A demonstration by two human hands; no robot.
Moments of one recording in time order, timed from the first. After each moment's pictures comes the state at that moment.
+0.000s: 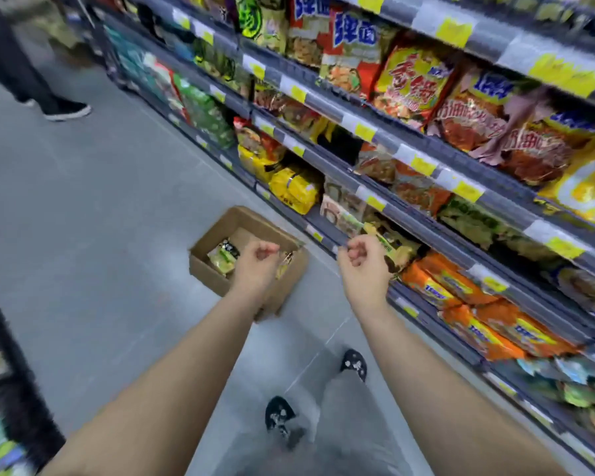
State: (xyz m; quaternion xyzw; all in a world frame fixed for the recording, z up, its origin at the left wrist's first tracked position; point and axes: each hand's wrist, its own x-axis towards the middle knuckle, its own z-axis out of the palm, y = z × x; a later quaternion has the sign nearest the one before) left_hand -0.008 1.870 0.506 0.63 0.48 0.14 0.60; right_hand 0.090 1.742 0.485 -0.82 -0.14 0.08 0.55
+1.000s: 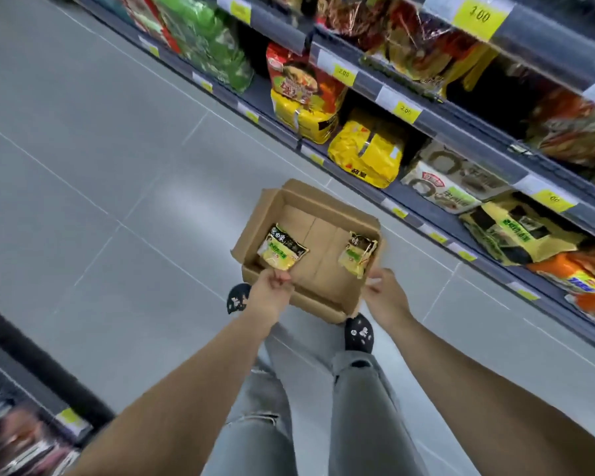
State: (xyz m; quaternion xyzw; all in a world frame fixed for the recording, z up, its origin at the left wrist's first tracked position) left_hand 0.019 2.231 0.305 0.60 0.54 -0.16 0.57; right_hand 0.120 2.055 0.292 -0.85 0.05 0.41 0.31
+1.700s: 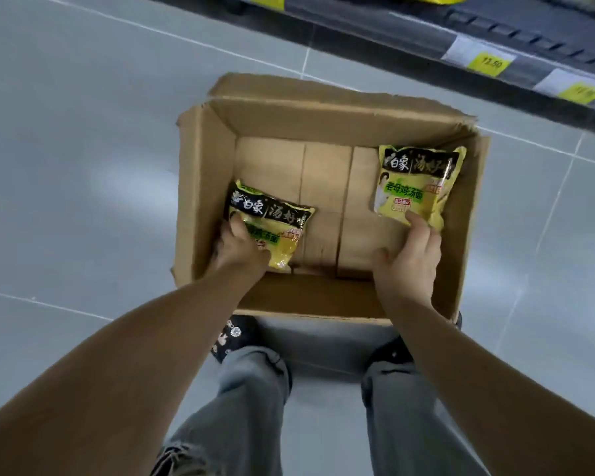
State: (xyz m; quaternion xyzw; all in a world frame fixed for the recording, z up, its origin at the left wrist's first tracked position) left_hand 0.062 2.344 -0.146 0.83 0.34 -0.40 0.21; right_hand 0.087 2.131 -0.075 -0.93 0.20 0.19 0.25
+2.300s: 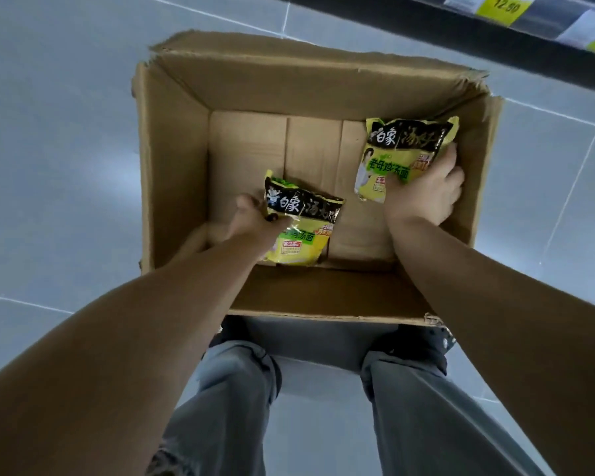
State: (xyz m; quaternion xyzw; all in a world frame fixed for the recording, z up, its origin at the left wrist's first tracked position) left_hand 0.091 2.301 -0.183 0.78 0.40 -0.34 0.35; right_hand 0.165 2.107 -0.155 -0.91 0.34 0.13 0.21
